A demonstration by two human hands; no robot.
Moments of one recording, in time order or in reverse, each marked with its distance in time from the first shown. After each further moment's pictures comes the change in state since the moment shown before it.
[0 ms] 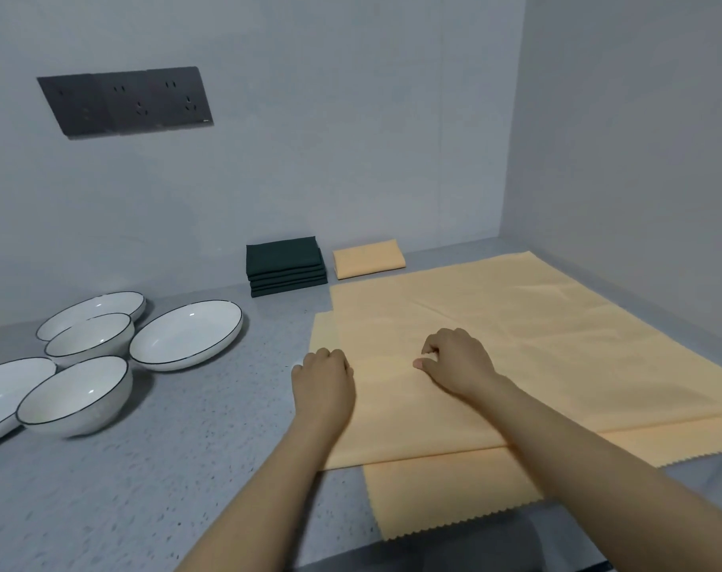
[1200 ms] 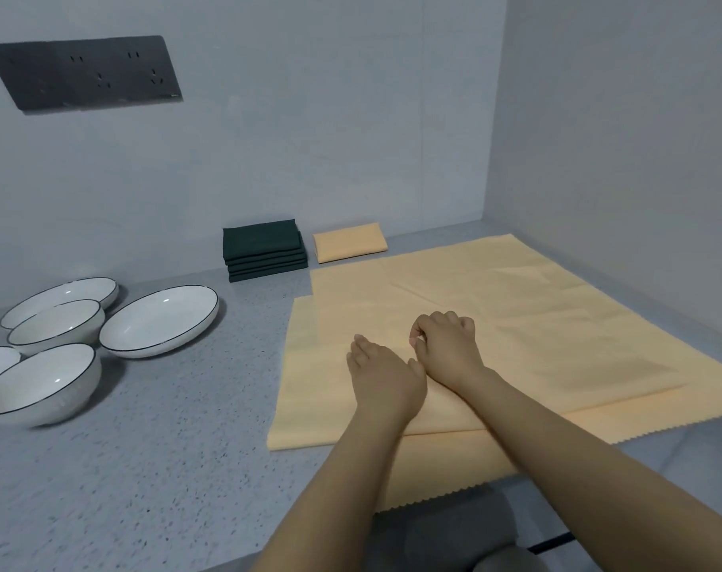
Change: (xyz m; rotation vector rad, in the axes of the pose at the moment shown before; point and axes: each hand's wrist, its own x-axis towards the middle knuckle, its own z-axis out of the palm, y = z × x) left_hand -0.026 0.103 0.007 -0.050 -0.351 -0.034; right_hand -0.007 0.019 0.012 -0.072 0.149 -0.046
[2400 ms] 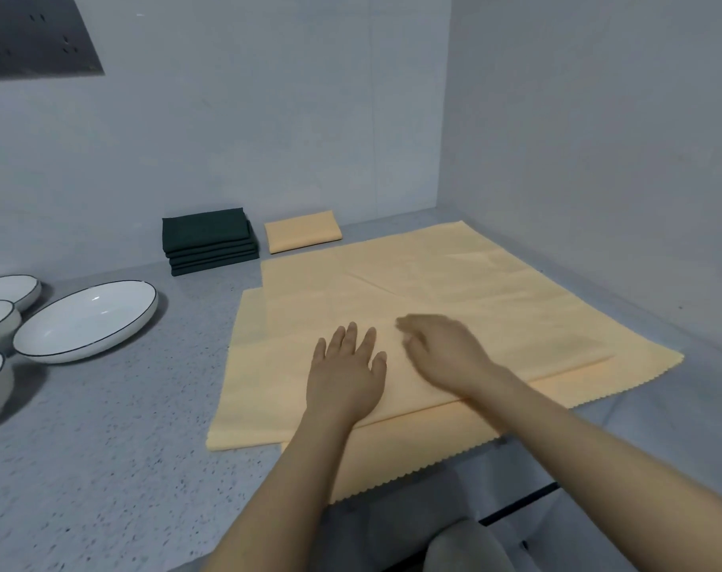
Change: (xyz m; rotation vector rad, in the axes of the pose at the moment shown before) left_hand 0.001 -0.005 0.016 0.011 -0.009 0.291; right_hand -0.047 0.038 -0.048 0.044 -0.109 -0.055
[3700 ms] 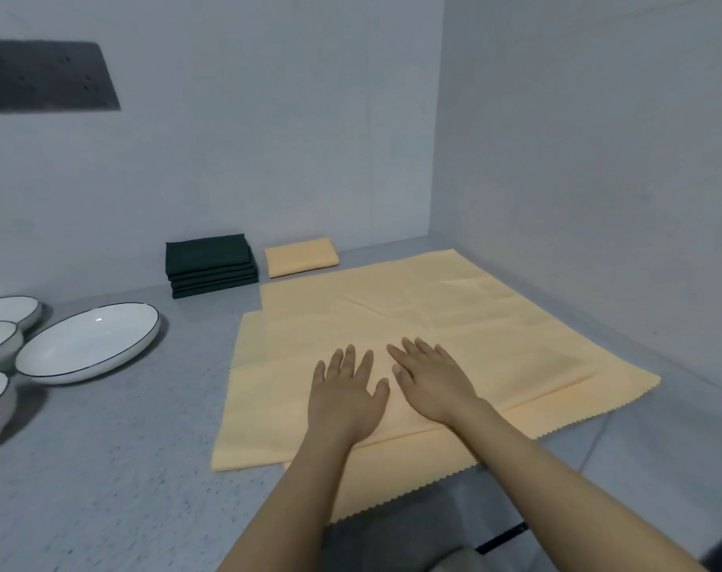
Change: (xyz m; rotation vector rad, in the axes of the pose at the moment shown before) left_hand -0.001 0.008 -0.001 0.031 -0.040 0.001; right_hand -0.004 0.000 0.016 -0.109 -0.194 0.121
